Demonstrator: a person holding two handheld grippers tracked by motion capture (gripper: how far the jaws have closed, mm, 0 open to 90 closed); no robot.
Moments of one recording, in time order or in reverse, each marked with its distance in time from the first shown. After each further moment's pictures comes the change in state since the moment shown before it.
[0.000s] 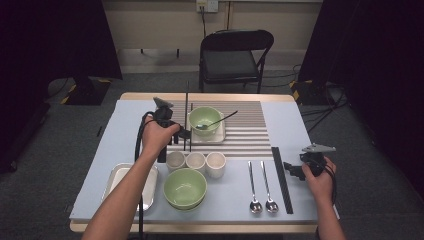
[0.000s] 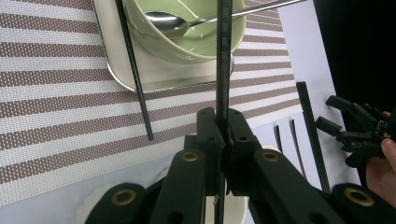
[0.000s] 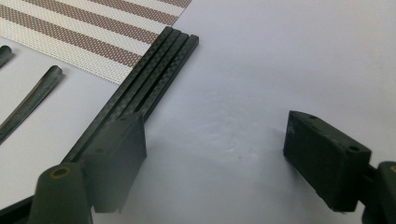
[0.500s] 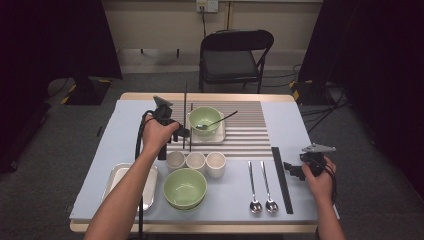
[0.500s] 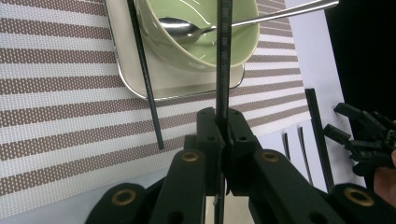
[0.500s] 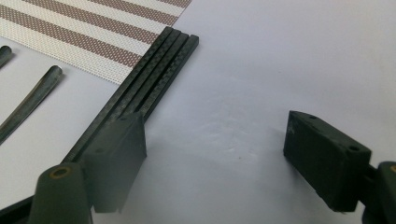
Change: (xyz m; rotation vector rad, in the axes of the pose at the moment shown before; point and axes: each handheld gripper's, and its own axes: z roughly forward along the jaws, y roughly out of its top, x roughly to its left) left arm 0.008 0.008 0.006 0.006 0.023 -0.016; right arm 0.000 0.000 0.000 -0.001 0.000 0.001
